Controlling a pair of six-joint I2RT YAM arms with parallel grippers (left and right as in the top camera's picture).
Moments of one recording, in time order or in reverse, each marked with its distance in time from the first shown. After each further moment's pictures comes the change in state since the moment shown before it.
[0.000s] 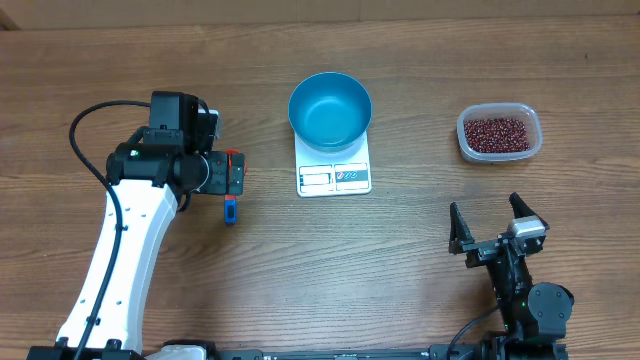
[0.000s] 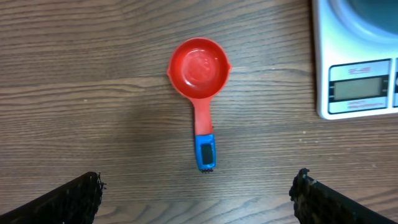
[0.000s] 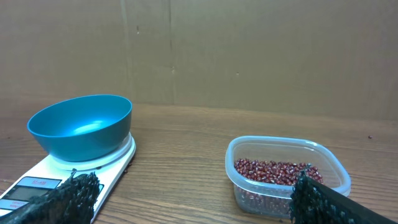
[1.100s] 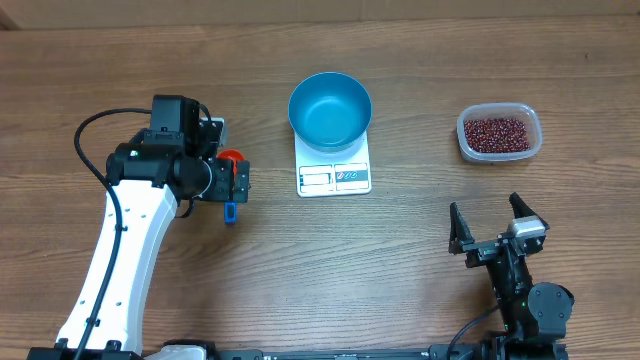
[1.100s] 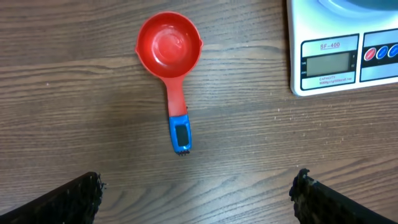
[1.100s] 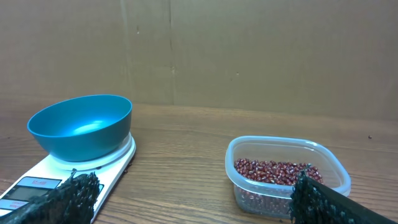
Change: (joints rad) left arm 0.000 -0.004 0.000 -0.062 0.094 0.000; right arm 0.000 0.000 0.000 0.000 0.000 0.000
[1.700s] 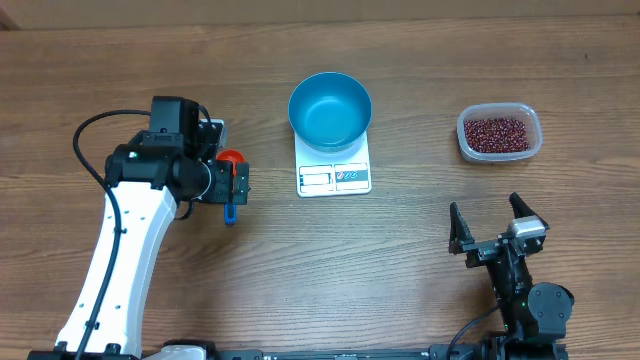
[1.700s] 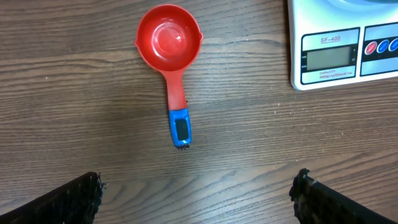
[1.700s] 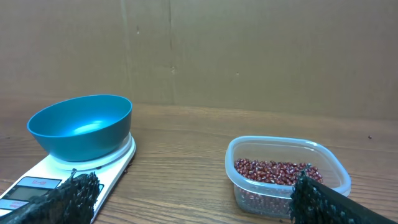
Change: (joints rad) left arm 0.000 -0.008 0.000 -0.021 0.000 0.000; right arm 0.000 0.000 0.000 0.000 0.000 0.000
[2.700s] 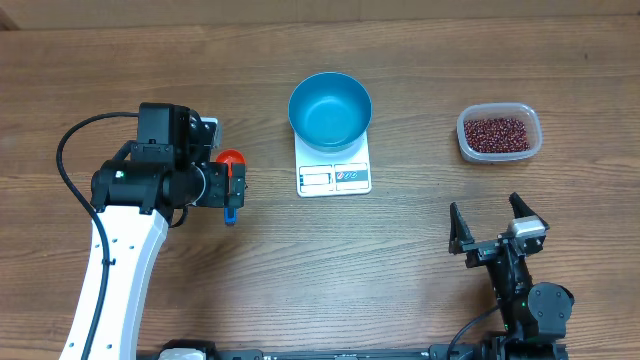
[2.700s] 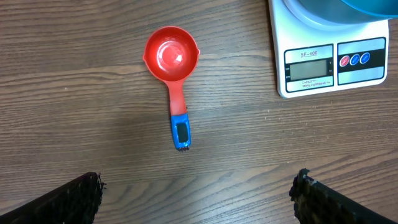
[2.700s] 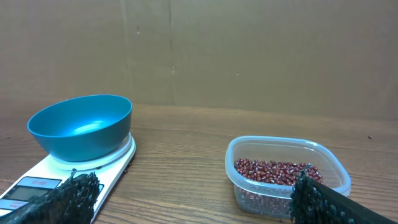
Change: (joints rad) left arm 0.000 -0.105 0.000 -0.006 0.000 0.000; right arm 0.000 0.000 0.000 0.000 0.000 0.000
